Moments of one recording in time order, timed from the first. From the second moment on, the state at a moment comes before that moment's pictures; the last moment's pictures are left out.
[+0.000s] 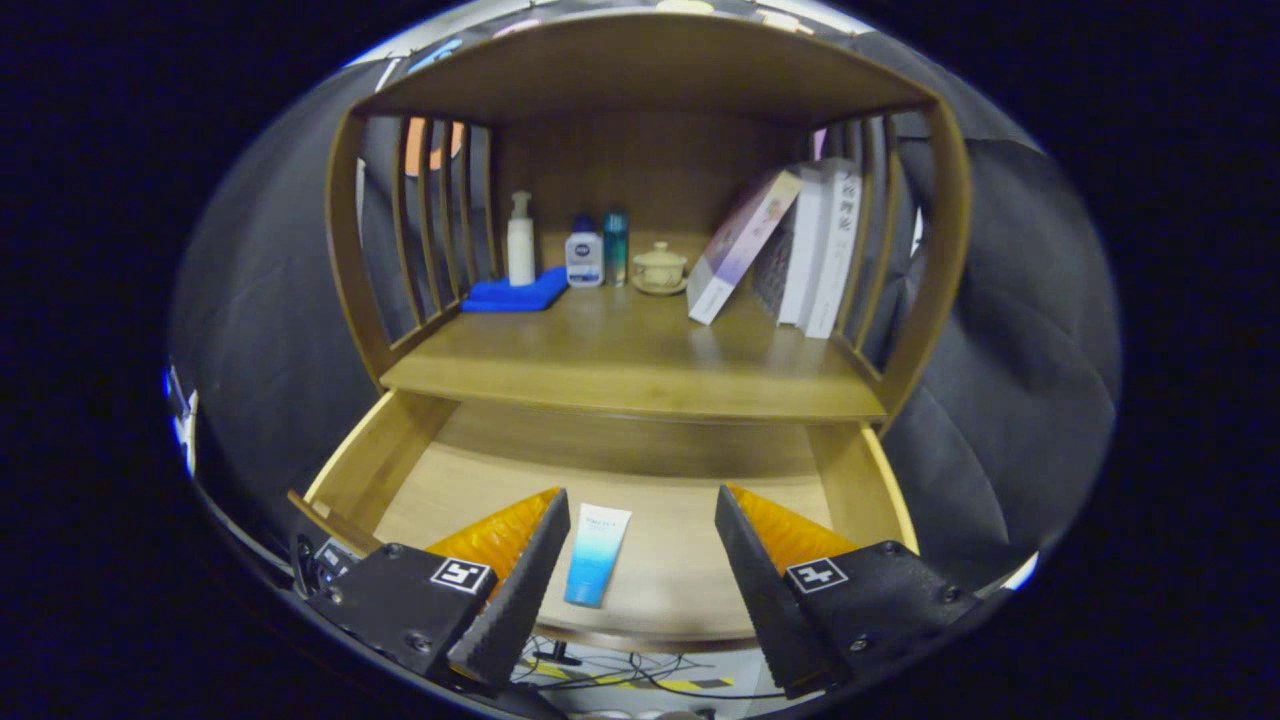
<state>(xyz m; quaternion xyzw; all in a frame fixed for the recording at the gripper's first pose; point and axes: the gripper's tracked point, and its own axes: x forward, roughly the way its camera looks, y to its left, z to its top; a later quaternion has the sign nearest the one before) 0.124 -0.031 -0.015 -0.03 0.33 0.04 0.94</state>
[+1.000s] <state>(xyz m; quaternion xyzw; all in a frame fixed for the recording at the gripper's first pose) 0.143 0.006 -0.151 -0.01 0.62 -0.01 0.79</state>
